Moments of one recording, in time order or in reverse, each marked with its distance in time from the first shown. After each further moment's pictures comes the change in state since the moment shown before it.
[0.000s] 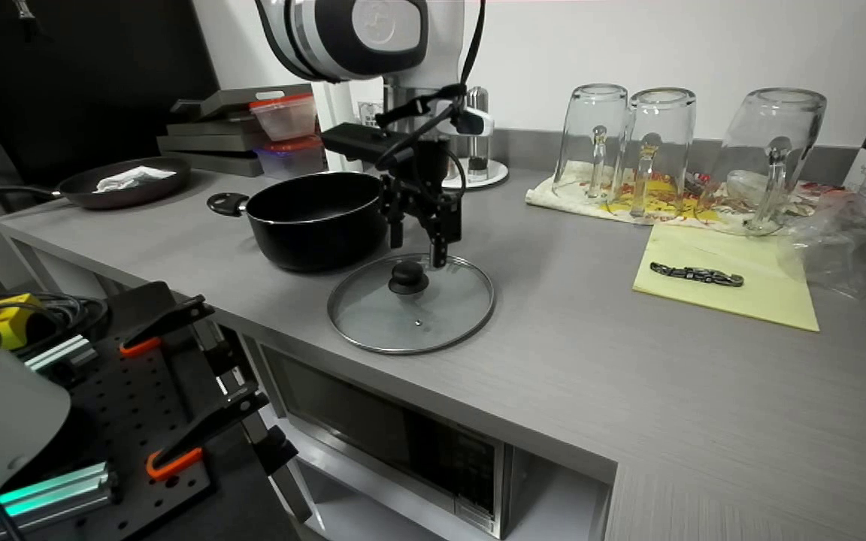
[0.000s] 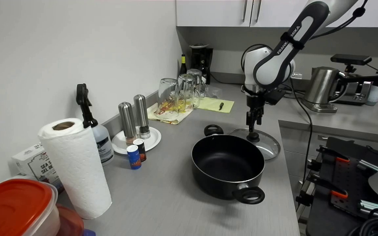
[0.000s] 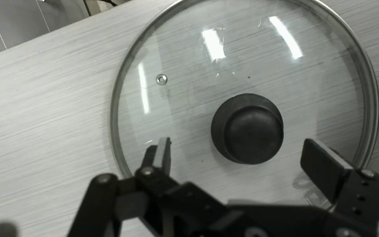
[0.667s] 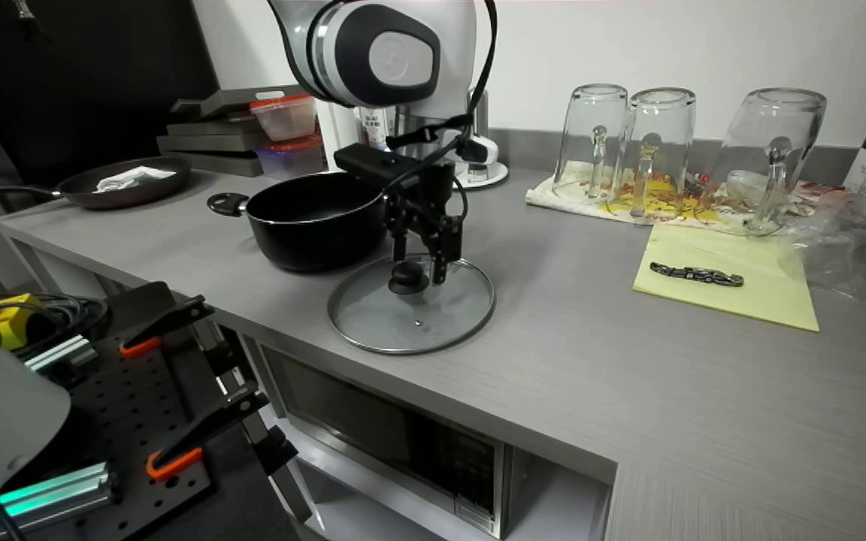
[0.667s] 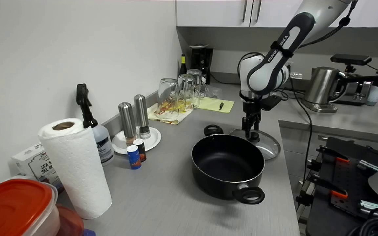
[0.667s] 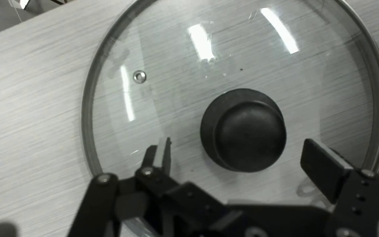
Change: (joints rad) arm -0.006 0.096 0.015 0.062 0.050 0.000 0.000
